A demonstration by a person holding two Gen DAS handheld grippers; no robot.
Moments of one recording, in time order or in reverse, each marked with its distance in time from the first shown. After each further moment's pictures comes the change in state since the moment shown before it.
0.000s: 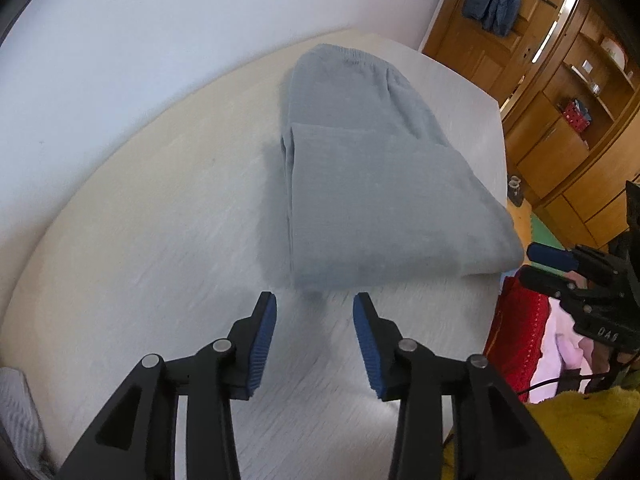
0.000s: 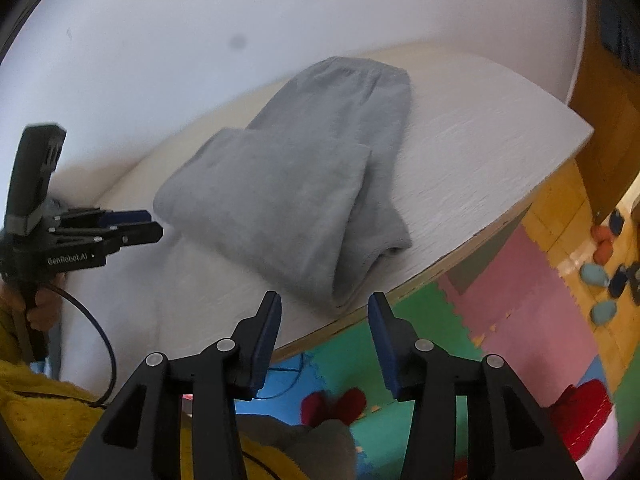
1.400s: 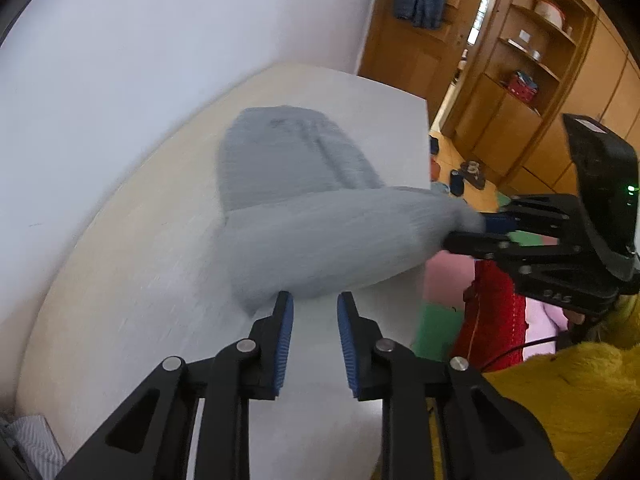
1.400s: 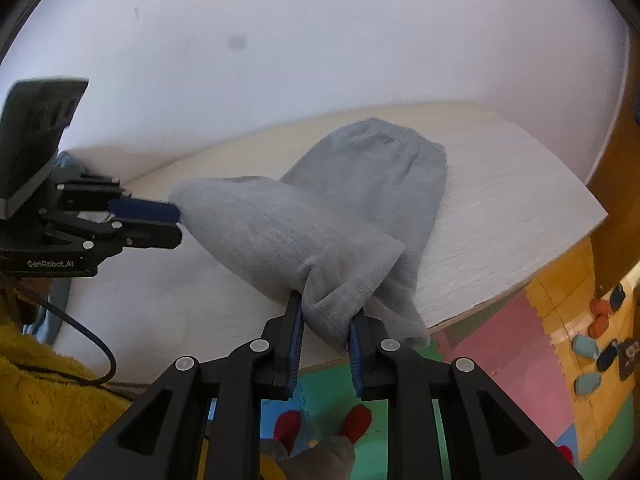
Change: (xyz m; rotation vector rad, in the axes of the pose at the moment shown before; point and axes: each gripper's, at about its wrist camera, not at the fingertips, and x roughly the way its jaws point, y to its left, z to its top) left arm -0.057 -0.049 -0.004 0.211 -0.094 -0.071; right arm -0.023 0.013 0.029 -0.190 -0.085 0.072
